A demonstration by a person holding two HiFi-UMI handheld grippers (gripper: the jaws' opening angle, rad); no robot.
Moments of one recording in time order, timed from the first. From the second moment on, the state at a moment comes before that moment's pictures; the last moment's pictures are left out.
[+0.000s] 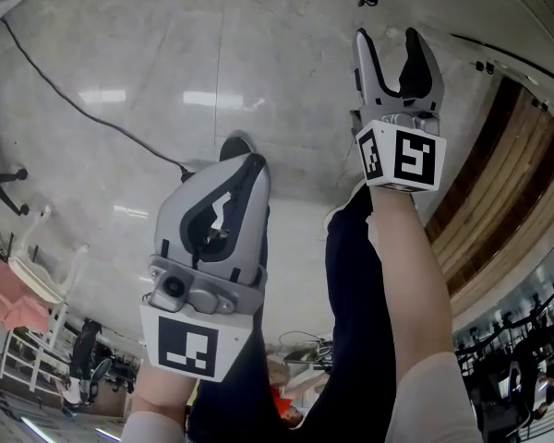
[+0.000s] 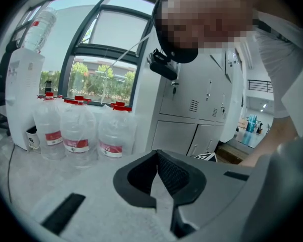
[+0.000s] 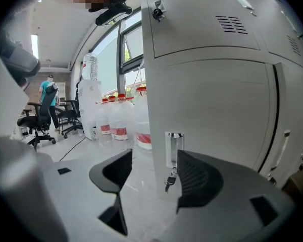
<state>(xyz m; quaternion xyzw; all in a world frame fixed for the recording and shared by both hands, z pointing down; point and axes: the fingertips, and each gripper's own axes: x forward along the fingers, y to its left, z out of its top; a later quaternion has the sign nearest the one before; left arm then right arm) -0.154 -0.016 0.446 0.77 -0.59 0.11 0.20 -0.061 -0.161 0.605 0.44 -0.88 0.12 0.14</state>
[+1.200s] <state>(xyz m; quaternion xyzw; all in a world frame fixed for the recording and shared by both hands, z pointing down) -0.195 -0.005 0.452 0.75 -0.62 0.10 0.21 -0.104 -0.232 0.627 0.46 -0.86 0.15 0.15</state>
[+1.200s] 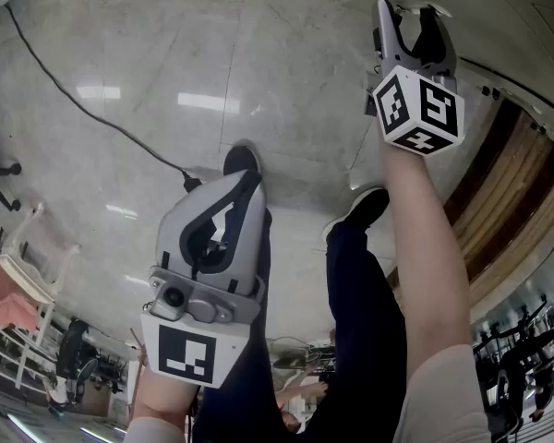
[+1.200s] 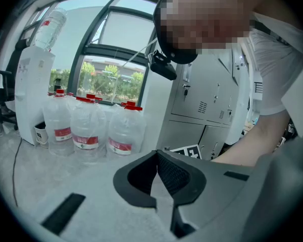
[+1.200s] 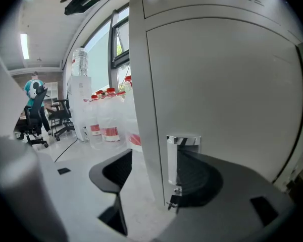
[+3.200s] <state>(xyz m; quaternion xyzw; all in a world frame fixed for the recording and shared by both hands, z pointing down) -0.122 0.019 0.418 0.81 -0.55 0.10 0.19 0.023 -0.085 0.633 0.50 -0.82 0.14 0.24</state>
